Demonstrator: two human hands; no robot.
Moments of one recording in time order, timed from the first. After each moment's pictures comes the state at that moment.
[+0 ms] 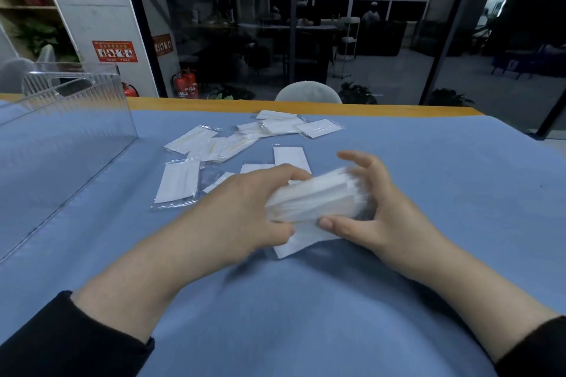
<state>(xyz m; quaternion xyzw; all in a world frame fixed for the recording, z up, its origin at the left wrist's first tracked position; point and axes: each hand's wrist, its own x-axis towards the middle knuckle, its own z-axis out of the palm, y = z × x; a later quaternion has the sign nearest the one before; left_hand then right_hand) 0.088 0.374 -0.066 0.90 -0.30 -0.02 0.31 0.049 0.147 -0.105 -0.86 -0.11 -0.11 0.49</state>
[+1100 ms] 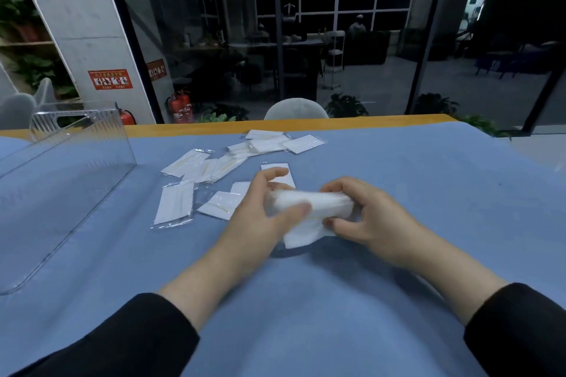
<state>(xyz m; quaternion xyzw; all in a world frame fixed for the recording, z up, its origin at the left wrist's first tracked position) 0.085 0.331 -0.097 0.77 -0.19 -0.05 0.61 0.044 0.120 -0.095 -0.89 -0.12 -0.13 0.42</state>
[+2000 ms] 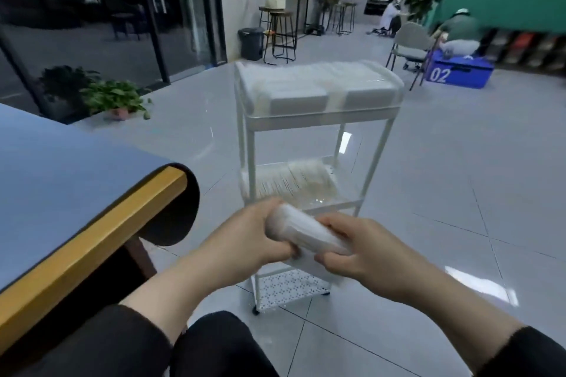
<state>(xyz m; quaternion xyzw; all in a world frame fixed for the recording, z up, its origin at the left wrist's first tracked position) -0.313 -0.075 -0.133 0.58 -0.67 -0.36 0.28 -0.537 -0.097 -0.129 -0.82 0.43 -0.18 0.32</state>
